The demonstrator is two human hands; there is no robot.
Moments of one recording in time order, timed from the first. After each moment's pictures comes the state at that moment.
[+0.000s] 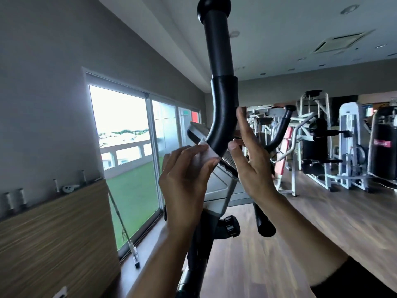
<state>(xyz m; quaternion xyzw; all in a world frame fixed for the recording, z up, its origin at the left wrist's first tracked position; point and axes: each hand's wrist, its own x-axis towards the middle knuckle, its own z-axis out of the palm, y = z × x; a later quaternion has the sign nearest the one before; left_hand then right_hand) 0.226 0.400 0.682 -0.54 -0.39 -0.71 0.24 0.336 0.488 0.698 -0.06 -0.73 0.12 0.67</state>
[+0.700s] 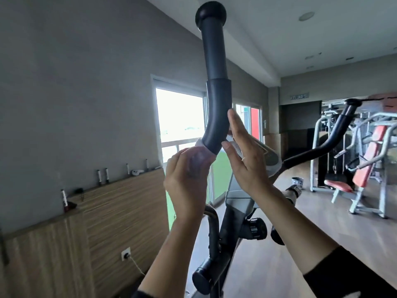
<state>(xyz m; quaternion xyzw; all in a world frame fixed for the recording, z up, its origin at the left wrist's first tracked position) 0.262 0.412 0.670 -0.38 -0.48 -0.65 0.44 0.333 0.523 0.700 0.06 -0.76 0.12 0.63</state>
